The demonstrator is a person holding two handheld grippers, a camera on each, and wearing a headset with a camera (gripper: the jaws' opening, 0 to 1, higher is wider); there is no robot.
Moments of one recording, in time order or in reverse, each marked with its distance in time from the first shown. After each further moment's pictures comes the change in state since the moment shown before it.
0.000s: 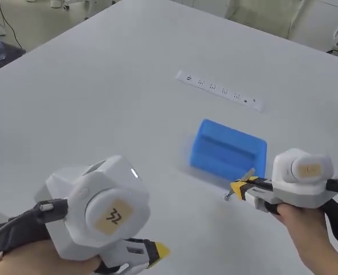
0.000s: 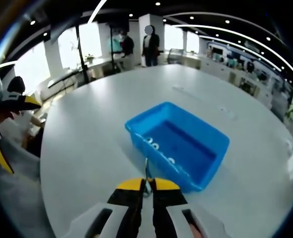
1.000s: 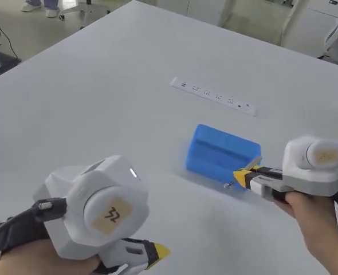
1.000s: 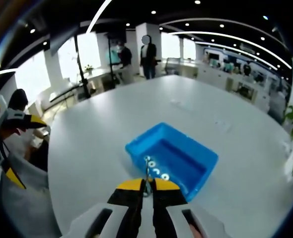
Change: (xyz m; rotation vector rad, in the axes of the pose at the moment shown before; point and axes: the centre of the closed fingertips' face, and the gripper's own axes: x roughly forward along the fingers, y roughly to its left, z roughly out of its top) left arm -0.004 -0.002 0.008 0.019 -0.016 -0.003; right arm -0.034 -0.002 0.038 0.025 -0.090 0.001
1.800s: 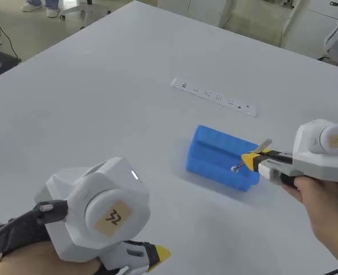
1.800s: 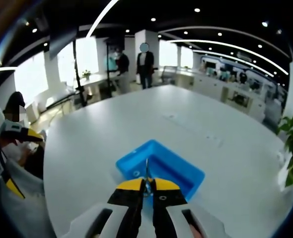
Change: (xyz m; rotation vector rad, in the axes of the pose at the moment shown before) left arm 0.002 -0.001 0.000 -0.005 -0.001 -0.007; right arm -0.007 -0.017 0.033 -0.021 -0.066 -0.048
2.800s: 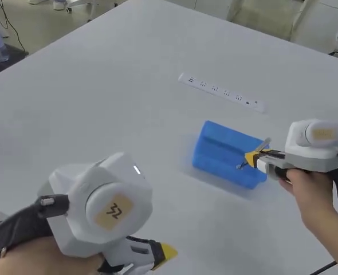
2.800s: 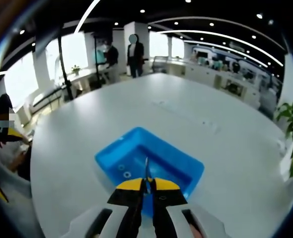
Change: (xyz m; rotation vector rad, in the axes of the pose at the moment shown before) left arm 0.001 0.000 -0.002 -0.033 -0.007 -0.020; right arm 0.046 -0.033 -0.033 0.056 0.096 -0.057
